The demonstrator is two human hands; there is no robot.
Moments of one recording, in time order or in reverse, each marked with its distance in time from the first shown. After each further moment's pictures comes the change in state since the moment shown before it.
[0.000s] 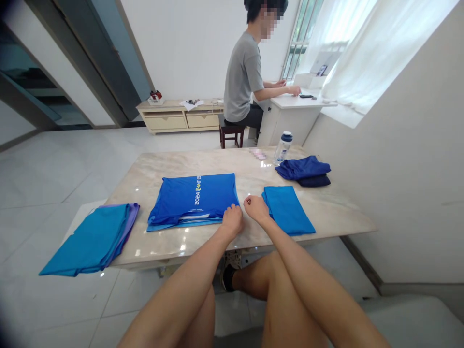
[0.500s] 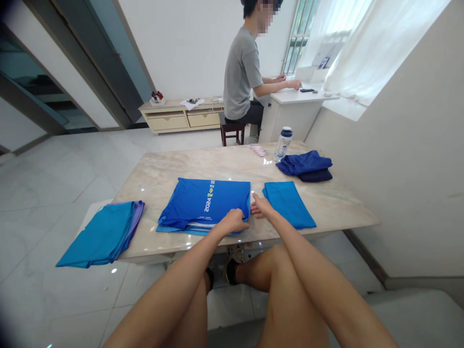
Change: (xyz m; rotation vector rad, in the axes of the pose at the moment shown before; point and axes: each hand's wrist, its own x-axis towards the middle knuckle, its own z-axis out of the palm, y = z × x) left_hand -0.024 -0.002 -0.027 -0.130 -0.211 0.038; right_hand 0.002 0.025 0.007 0.649 -0.298 0.461
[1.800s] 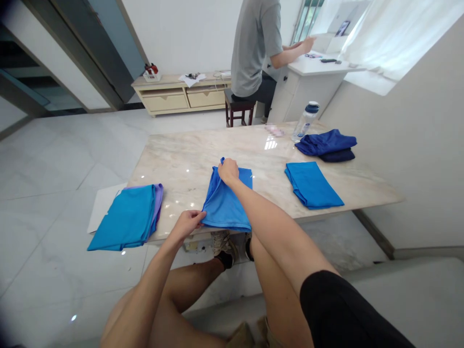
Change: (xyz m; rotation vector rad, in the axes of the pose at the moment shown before) left_hand -0.126 -0.242 0.003 -0.934 0.224 -0.271; right_hand -0.010 -0.154 0.199 -0.521 0.342 -0.441
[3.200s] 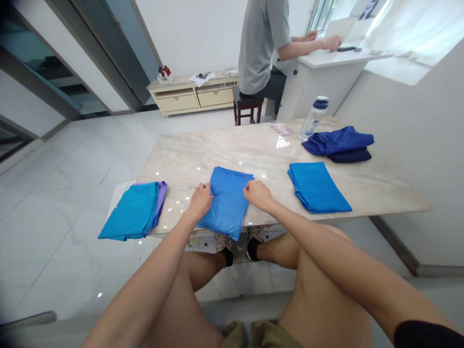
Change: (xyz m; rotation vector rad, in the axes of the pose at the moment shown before) left_hand 0.043 0.060 0.046 1.122 0.287 0.258; right_hand -0.073 0.118 -0.059 -0.174 -0.200 -0.102
